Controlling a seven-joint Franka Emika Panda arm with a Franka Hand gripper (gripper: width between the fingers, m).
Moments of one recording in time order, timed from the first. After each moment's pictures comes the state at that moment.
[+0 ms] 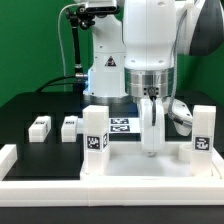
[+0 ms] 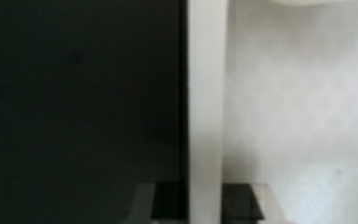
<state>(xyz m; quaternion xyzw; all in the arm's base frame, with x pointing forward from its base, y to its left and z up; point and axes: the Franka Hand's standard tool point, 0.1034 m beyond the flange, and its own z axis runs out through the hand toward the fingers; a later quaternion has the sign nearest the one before) 0.521 0.044 0.010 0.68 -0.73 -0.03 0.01</state>
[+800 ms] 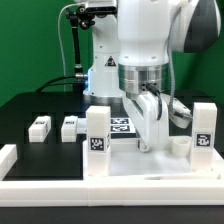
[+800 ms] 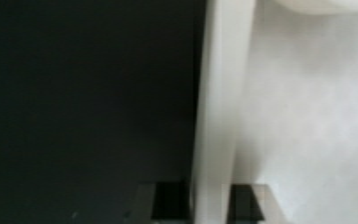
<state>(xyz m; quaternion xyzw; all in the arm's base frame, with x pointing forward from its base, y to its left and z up) 0.507 0.022 0.018 0.78 -0.62 -0.03 0.01</state>
